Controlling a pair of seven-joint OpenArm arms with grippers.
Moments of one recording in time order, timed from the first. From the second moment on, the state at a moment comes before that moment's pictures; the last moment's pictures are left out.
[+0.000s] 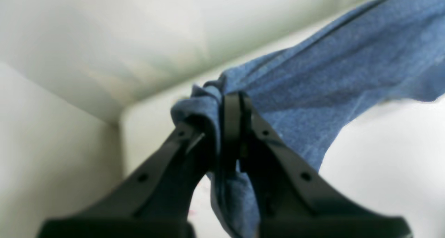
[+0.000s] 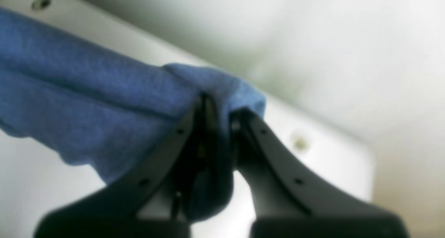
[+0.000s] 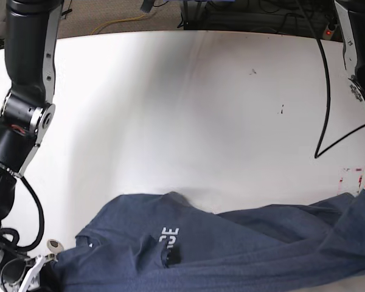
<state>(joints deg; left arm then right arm) -45.2 -34.1 -22.4 99.2 -46.2 -34.9 82.0 58.3 24.0 12.2 75.9 35.2 41.3 -73.6</state>
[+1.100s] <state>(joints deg) 2.0 -32.8 -25.5 98.5 -62.7 -38.1 83.3 5.5 21.3 31.4 97.2 41.4 41.1 -78.9</state>
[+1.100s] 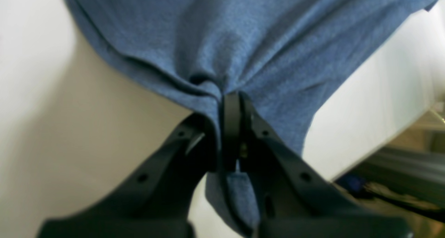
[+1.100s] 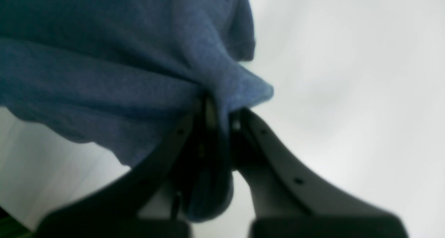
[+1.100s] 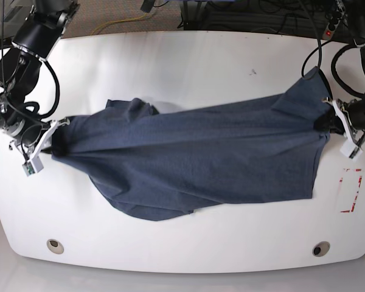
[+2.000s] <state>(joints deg) 21.1 -28.6 -26.7 101.0 -54.0 -37.8 82.4 -12.5 12.0 38.4 97.4 40.7 41.0 -78.6</state>
